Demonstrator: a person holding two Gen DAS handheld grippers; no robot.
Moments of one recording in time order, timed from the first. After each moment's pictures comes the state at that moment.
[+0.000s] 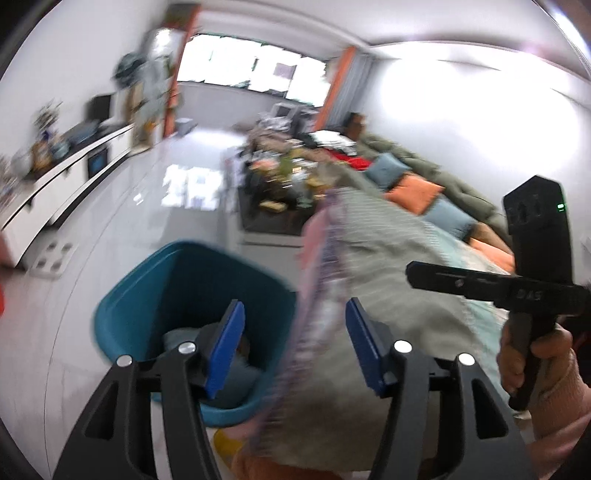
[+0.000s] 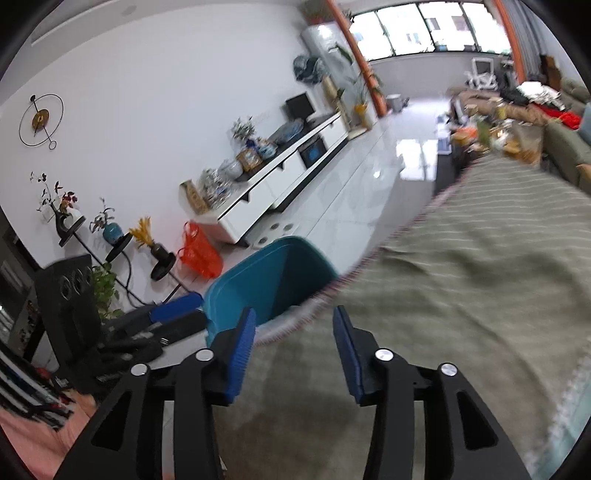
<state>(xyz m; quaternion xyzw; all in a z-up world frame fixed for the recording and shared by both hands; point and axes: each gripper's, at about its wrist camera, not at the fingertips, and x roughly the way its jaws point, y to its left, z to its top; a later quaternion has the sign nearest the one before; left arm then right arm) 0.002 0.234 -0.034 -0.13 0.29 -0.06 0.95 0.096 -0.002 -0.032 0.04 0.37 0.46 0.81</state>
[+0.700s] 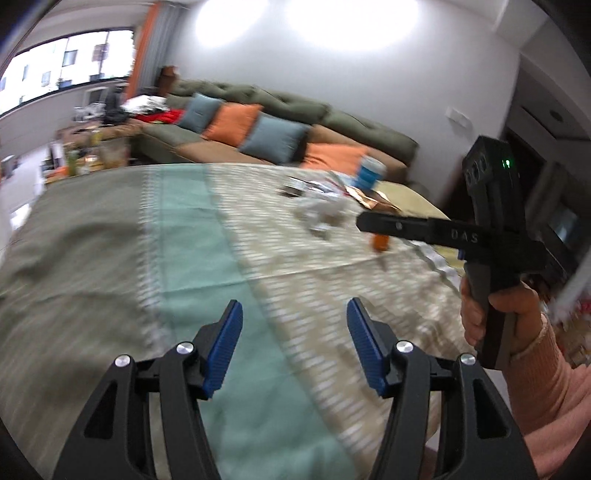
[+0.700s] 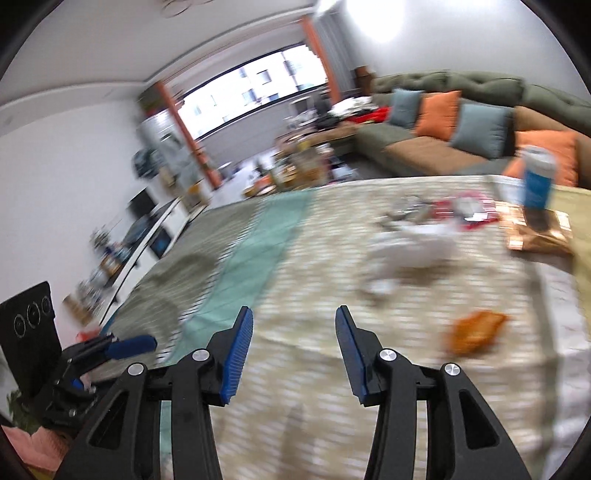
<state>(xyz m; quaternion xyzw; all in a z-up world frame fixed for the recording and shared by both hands) 0.064 -0.070 -0.038 0.00 0.35 -0.38 0.86 0.055 -0.332 -0.040 0.16 0.33 0.14 0.92</state>
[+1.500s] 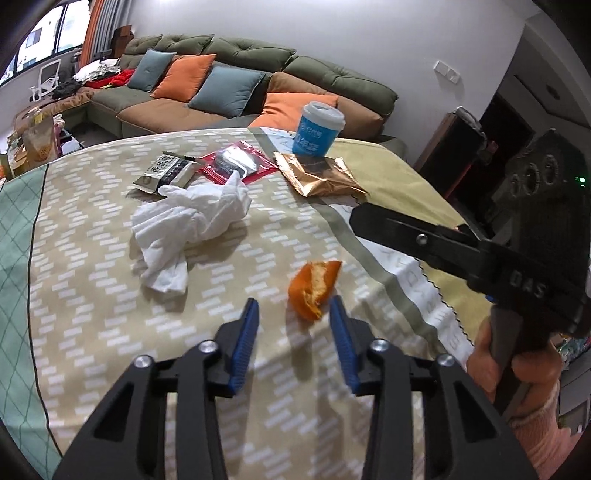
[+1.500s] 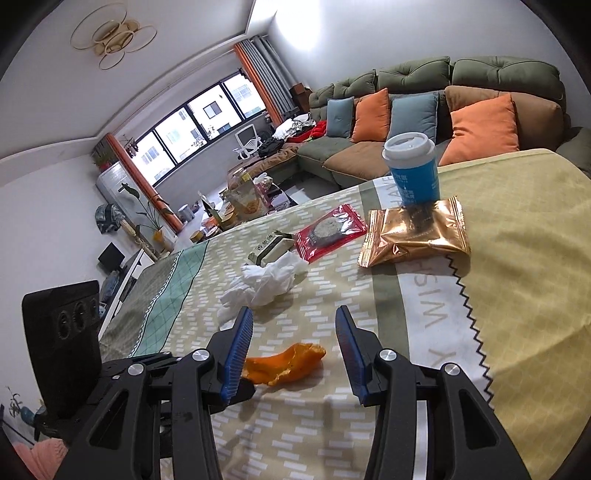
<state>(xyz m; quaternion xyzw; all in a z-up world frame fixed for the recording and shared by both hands) 0.130 -0.265 -0.069 0.03 0.44 -0.42 0.80 0.063 -0.446 -0.058 0.24 0.31 0.08 0.92</state>
